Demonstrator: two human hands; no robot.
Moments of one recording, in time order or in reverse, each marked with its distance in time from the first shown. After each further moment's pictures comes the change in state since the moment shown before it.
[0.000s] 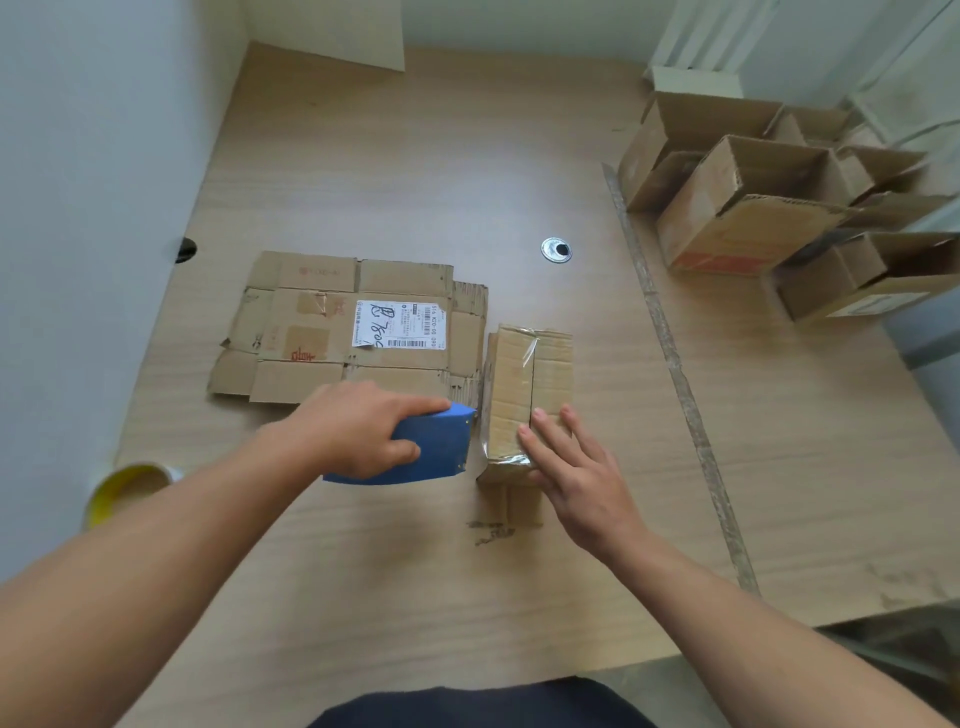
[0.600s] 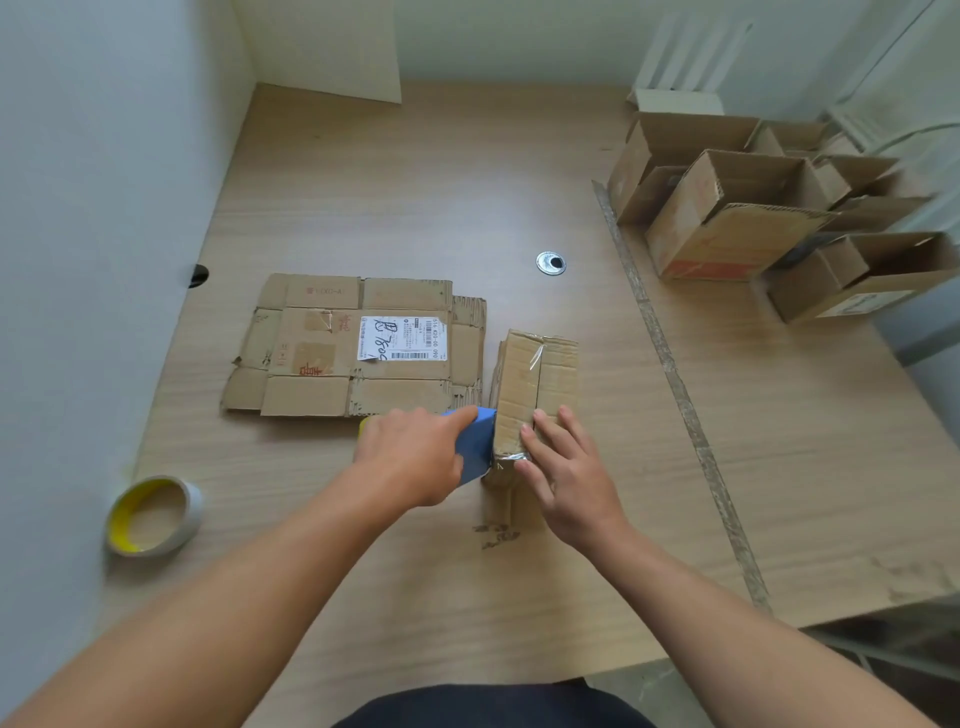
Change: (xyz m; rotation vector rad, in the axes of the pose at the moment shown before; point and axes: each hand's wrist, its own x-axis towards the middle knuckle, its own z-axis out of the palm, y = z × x) left_hand -0.004 0.061 0.015 0.049 0.117 -0.146; right_hand 0.010 -0.025 -0.003 0.182 0.032 0.162
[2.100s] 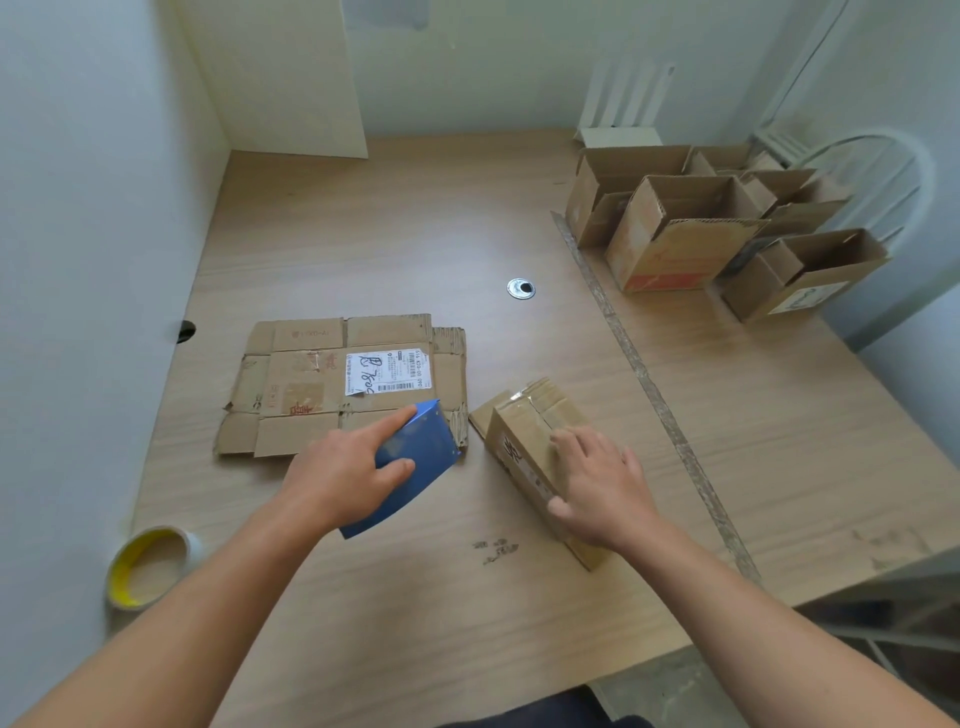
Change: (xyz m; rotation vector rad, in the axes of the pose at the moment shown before) left_hand -0.023 -0.057 -0.004 -0.333 0.087 -0.063; right_hand -0.002 -0.017 -0.068 -0.286 -0.380 0.309
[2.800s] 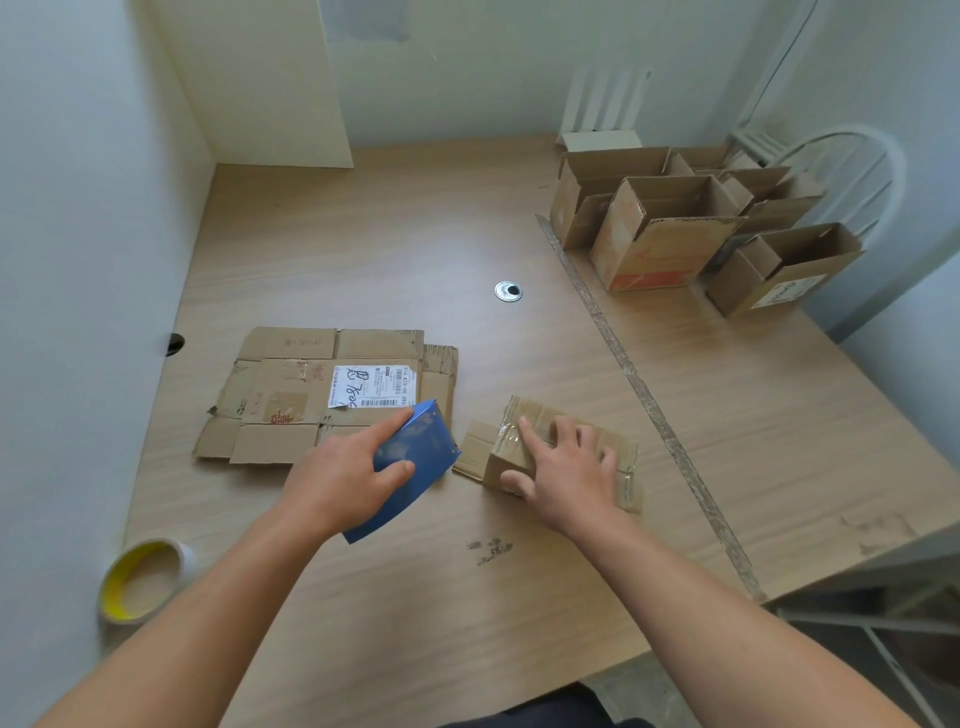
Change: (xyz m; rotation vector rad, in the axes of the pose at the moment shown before) left_hand 0.001 0.005 0.005 -0.036 0.002 0.001; right_hand 0.010 -0.028 0.006 -0.045 0.046 0.124
